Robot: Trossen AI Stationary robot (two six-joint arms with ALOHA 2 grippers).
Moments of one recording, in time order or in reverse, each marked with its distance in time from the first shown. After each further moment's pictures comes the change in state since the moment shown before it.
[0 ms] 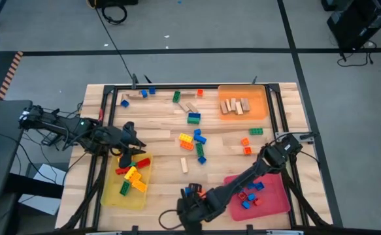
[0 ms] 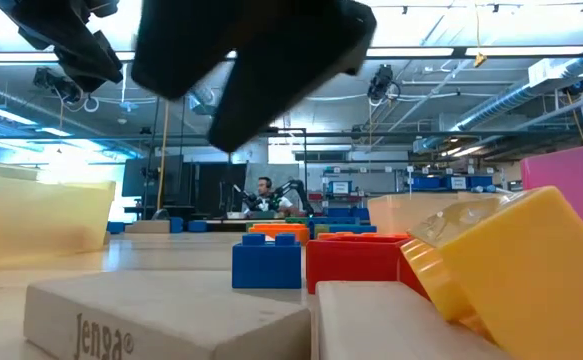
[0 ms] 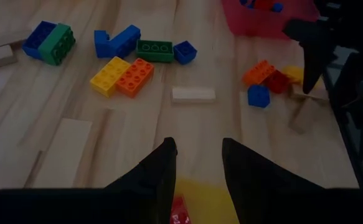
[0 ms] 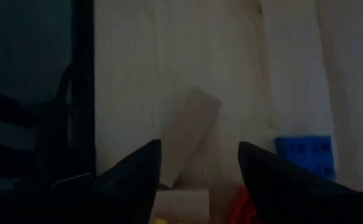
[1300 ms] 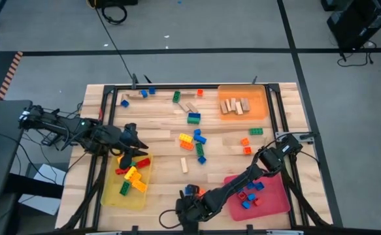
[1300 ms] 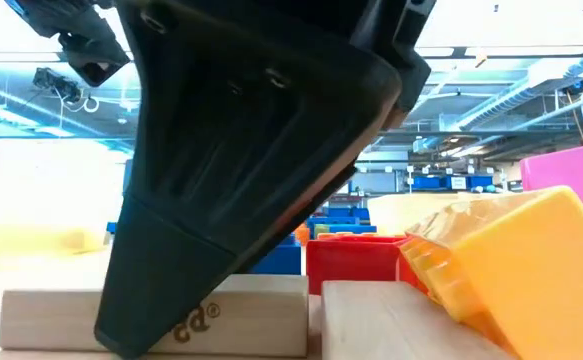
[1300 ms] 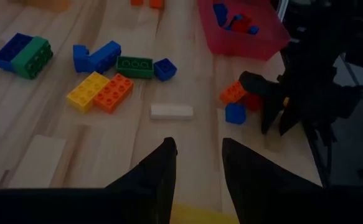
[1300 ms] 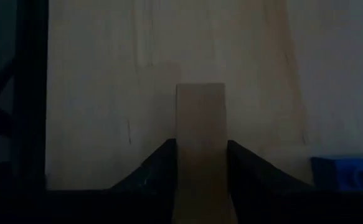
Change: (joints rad) left arm 0.000 0.009 0.000 0.092 0.049 -0.033; right arm 0.002 0.080 -0.098 0.182 -0.003 0.037
